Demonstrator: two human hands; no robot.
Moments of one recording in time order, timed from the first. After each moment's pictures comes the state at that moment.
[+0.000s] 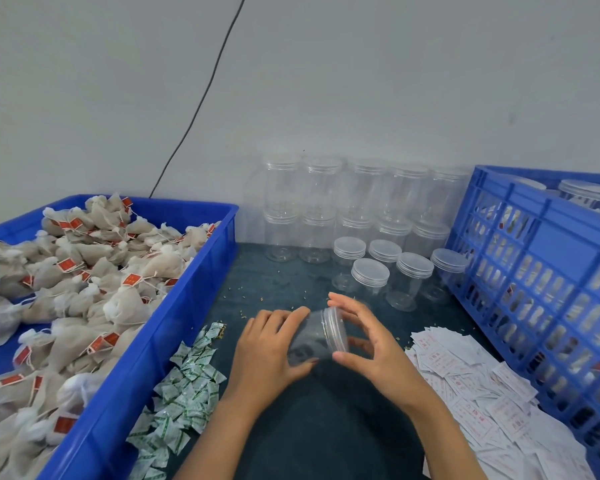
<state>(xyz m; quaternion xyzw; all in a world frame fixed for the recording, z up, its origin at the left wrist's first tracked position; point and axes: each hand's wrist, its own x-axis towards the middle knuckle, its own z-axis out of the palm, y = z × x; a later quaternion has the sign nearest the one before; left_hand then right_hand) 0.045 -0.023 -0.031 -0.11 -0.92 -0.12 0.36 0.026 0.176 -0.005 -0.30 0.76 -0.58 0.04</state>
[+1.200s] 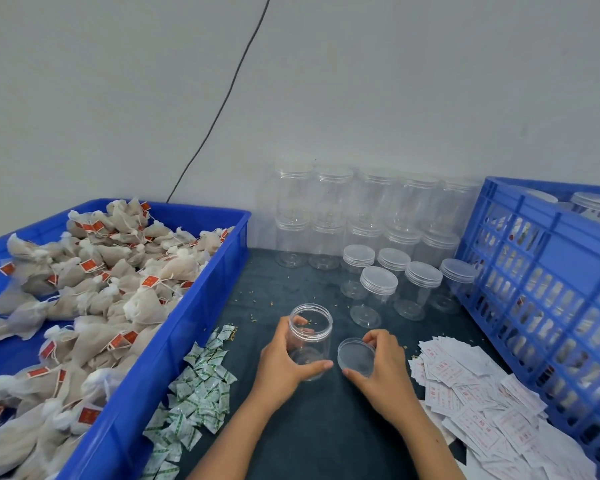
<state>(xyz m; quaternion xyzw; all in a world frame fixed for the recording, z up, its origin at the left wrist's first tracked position) 0.035 -0.016 -0.058 0.00 -0.78 -0.61 0.14 0.012 0.173 -0.049 -0.13 0.91 -0.38 -0.09</state>
